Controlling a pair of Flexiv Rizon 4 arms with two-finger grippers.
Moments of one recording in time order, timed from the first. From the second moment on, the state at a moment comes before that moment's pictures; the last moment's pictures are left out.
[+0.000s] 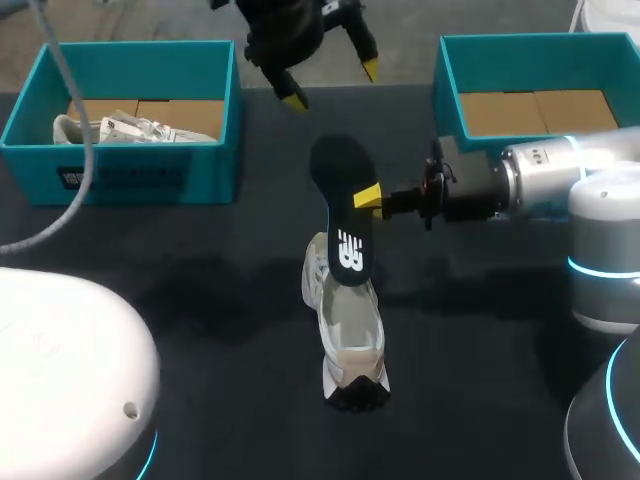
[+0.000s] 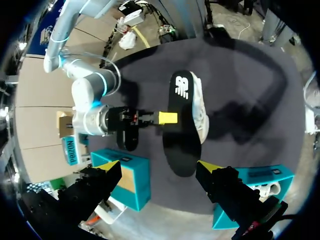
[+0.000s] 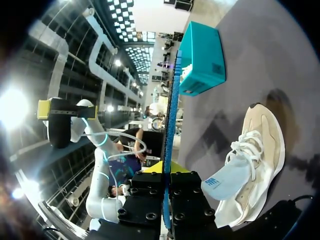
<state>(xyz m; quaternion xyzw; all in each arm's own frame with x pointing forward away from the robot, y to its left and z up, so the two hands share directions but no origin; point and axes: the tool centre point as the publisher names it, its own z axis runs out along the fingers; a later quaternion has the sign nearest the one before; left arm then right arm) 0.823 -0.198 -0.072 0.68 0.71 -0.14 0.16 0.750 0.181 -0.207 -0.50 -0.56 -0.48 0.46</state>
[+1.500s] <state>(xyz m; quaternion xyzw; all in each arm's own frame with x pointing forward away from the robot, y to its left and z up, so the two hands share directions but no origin) 0.815 -0.186 -0.072 0.67 0.74 -0.09 0.07 0.750 0.181 -0.207 -0.50 -0.56 -0.48 0.46</state>
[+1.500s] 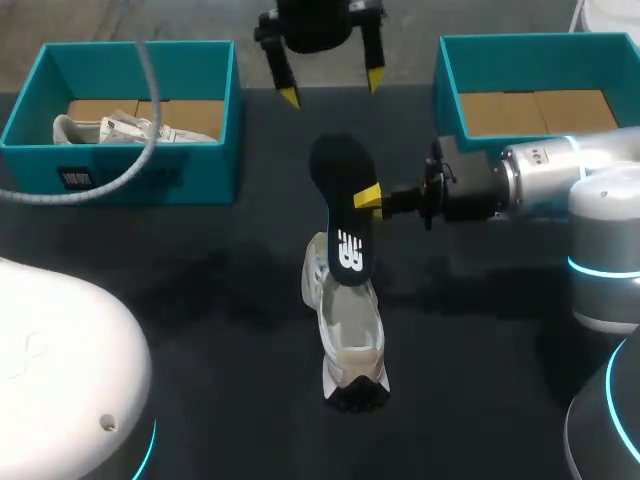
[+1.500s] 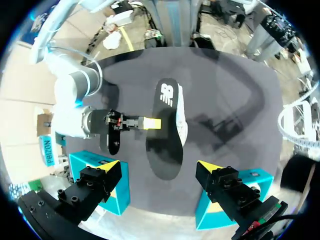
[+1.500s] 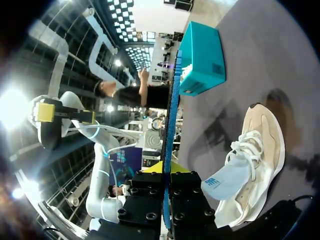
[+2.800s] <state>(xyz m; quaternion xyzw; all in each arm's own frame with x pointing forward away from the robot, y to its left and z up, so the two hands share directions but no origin) 0.798 -0.110 -0.095 0.57 0.72 -0.27 0.31 0.750 0.181 -0.207 -0.50 -0.56 -0.48 0.46</state>
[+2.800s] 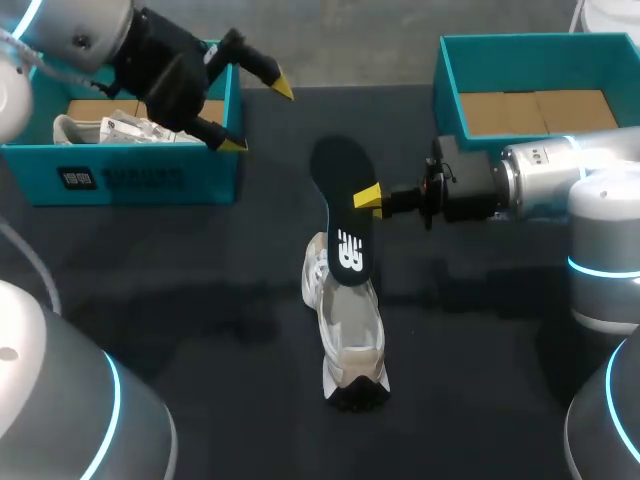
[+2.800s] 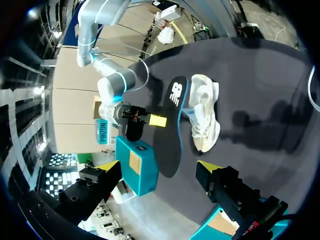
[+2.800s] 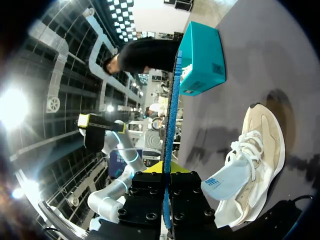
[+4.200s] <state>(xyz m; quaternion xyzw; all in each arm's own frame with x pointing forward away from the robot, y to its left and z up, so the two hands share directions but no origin) 0.789 -0.101 -0.174 0.50 0.62 -0.49 0.35 0.750 0.181 -0.207 -0.50 -0.56 -0.48 0.46</state>
